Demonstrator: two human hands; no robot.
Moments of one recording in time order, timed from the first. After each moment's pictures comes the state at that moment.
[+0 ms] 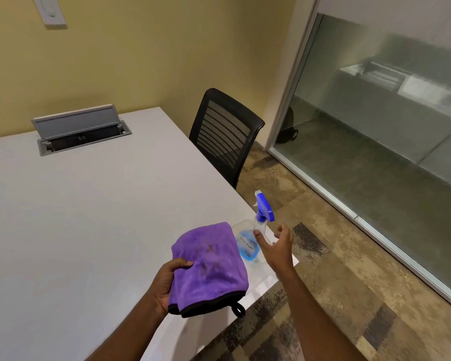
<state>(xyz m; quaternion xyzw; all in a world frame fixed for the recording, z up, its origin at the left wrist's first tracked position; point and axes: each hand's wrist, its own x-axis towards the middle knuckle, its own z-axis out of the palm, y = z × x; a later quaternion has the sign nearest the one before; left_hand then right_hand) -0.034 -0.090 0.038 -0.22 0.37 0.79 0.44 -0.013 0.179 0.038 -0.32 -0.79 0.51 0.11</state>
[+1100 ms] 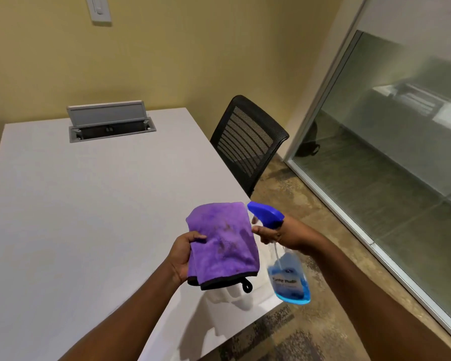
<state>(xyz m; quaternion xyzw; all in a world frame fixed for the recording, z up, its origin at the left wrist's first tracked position) -0.085 -0.065 0.064 -0.18 0.35 0.84 0.38 -0.066 0.172 0.172 -0.01 -0.86 0.48 -0.20</state>
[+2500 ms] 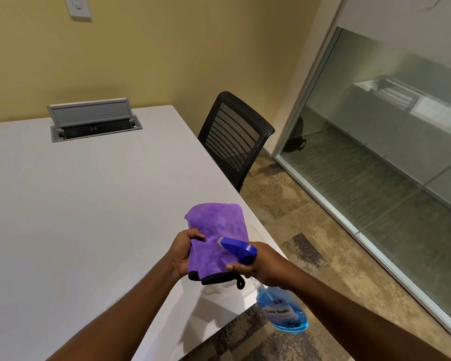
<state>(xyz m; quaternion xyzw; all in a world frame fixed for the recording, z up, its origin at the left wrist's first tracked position) -0.079 -0.045 0.054 -0.14 0.36 0.82 0.42 0.003 0.140 0.132 0.00 -0.89 0.40 -0.20</state>
